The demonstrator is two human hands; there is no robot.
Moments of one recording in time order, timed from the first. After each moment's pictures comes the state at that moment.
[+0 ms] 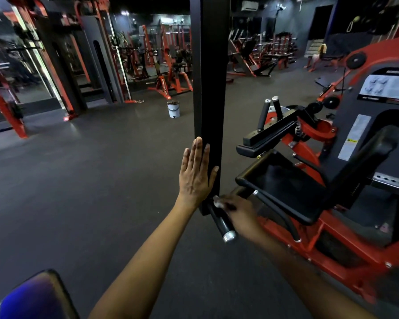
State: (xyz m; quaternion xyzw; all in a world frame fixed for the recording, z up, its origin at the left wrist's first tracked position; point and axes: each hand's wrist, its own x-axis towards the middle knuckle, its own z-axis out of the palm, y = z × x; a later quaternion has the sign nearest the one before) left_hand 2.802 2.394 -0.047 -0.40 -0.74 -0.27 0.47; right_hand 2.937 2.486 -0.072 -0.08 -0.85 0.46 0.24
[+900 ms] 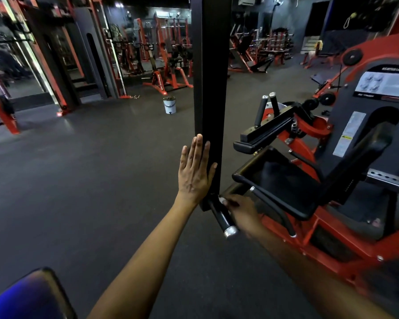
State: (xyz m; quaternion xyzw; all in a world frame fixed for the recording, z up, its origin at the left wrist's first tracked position) left_hand 2.804 2.396 -0.050 -0.39 -0.75 -0.25 0.48; right_hand 2.934 2.501 -0.089 -0.15 -0.80 0.56 0.18
